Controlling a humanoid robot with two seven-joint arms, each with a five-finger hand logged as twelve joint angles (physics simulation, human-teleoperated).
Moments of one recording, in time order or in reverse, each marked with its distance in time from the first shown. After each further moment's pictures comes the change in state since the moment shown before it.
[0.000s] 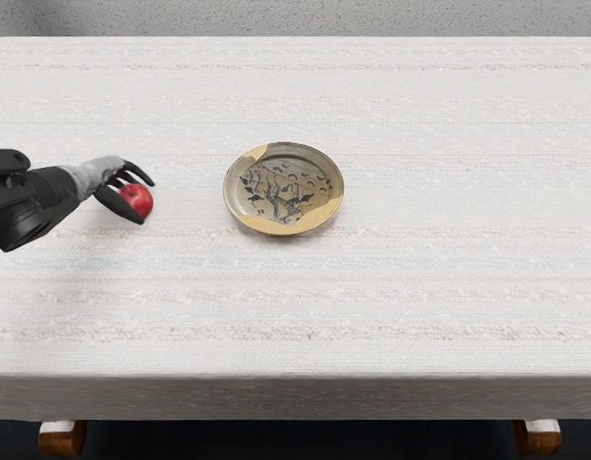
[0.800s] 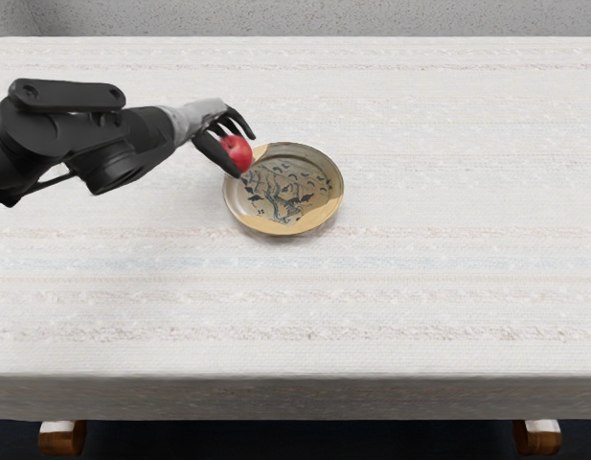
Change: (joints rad) left arm -0.229 -0.248 0.000 -0.004 -0.104 -0.025 0.008; right arm 0.000 0.000 0.000 0.000 0.000 0.000 0.000
